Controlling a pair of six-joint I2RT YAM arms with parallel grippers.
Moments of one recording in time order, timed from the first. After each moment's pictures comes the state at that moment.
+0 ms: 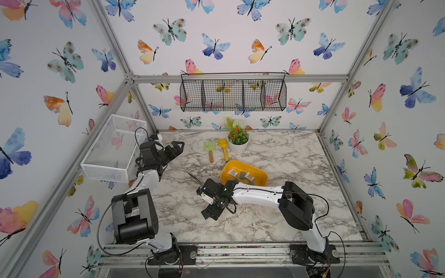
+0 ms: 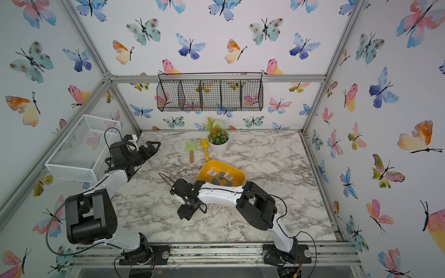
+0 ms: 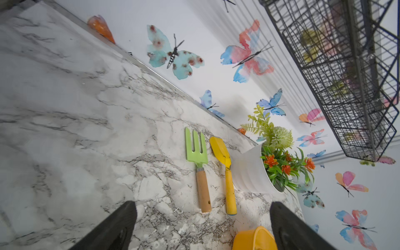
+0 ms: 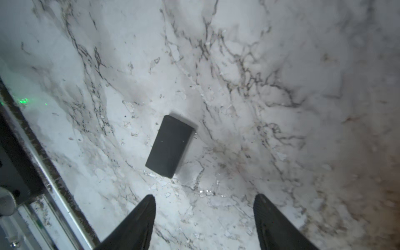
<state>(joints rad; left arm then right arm) 0.25 1.53 0.91 0.20 0.56 -0.60 1.23 2.14 1.62 -0.71 -0.09 0.12</state>
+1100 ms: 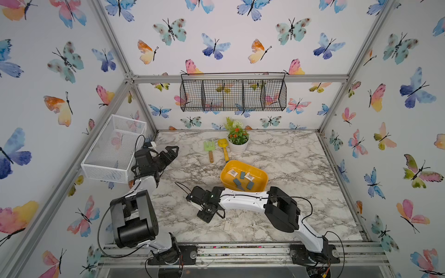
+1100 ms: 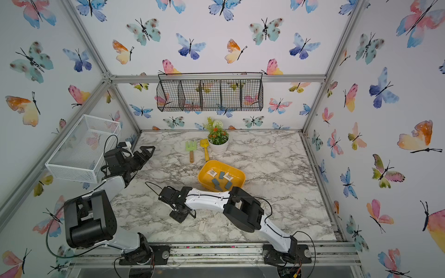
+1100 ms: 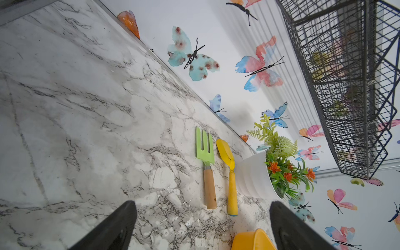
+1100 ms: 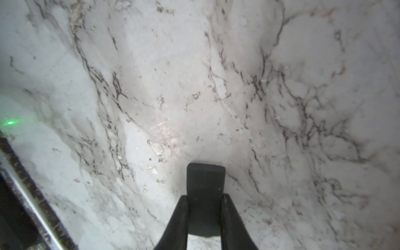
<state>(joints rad) 0.31 1.51 0.83 0.27 0.60 -0.68 1.28 2.29 1.82 -0.78 0.00 0.14</state>
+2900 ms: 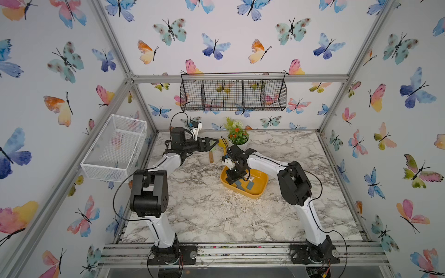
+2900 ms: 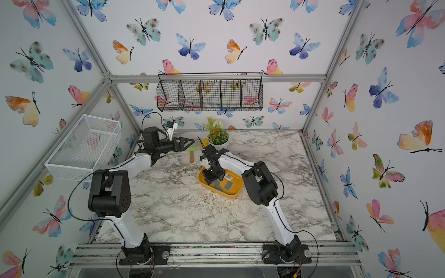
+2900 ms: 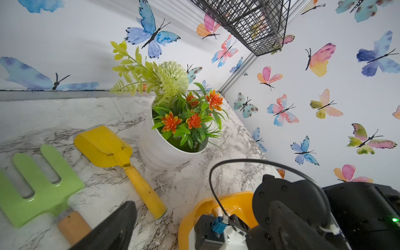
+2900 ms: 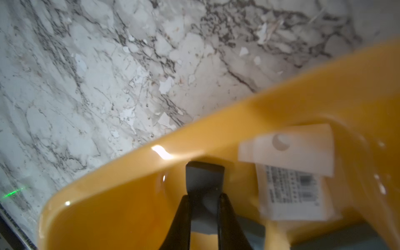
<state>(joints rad) -0.08 1.82 1.24 0.20 0.92 -0.35 0.76 2.31 1.87 -0.85 -0.27 0.11</state>
